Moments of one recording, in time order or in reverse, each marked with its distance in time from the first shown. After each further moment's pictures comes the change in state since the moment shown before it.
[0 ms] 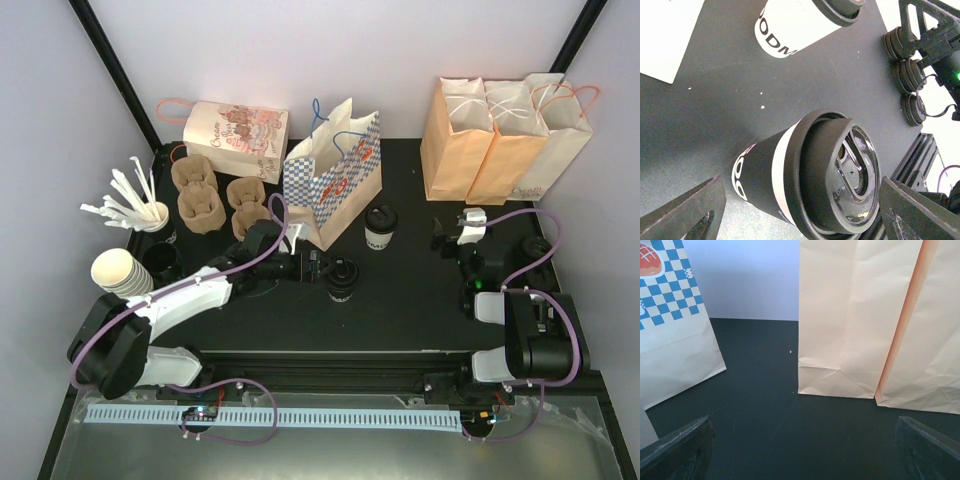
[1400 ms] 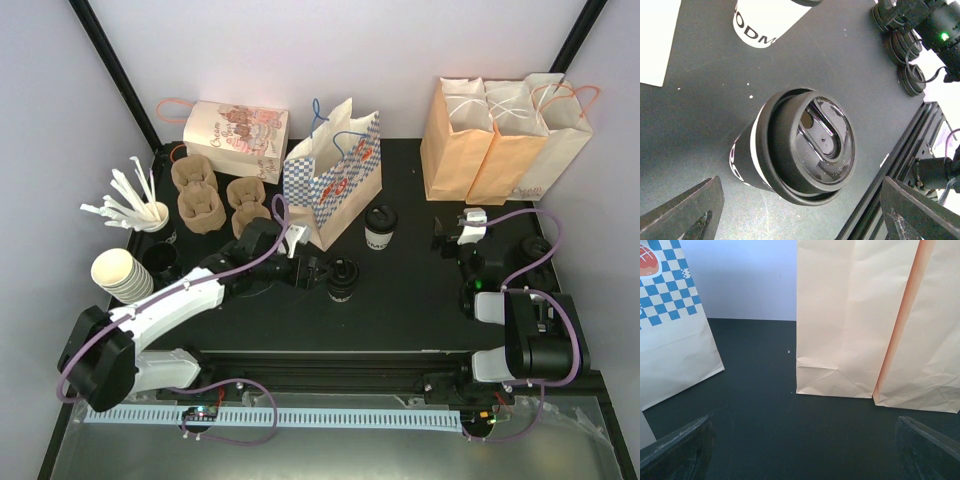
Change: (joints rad) left arm -0.020 -0.084 0.045 -0.164 0.009 0.151; right arm 0.000 0.000 0.000 0.000 0.007 0.000
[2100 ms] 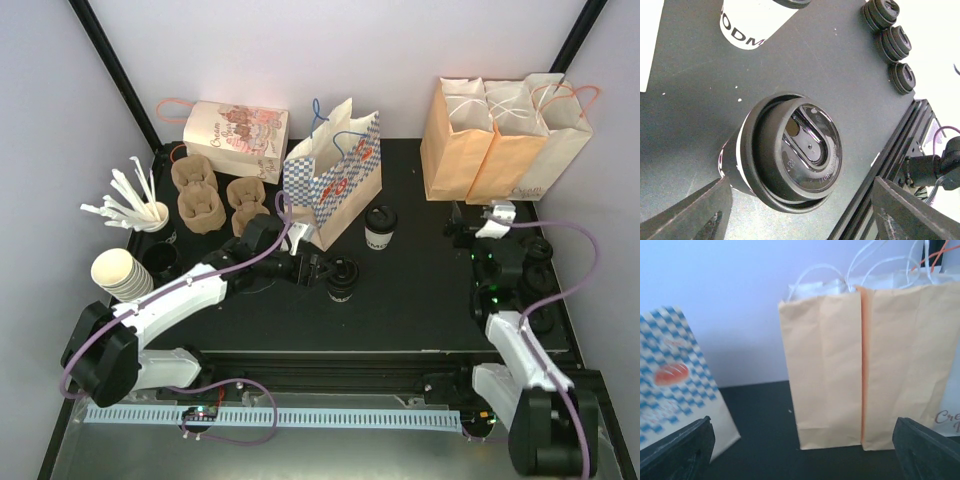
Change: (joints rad) left arm 0.000 0.034 0.041 -0.019 0.047 0.006; right arm 0.023 -0.420 0.060 -0.344 0.106 0.114
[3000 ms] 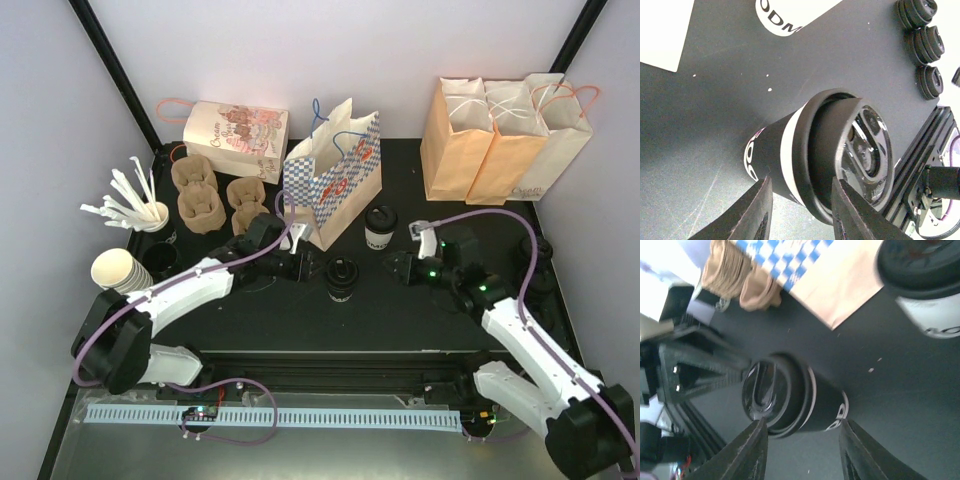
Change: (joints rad) left arm 0.036 0.069 0.002 -0.002 -0.023 -0.026; right arm 0.369 -0.107 0.270 -0.937 -0.482 0.375
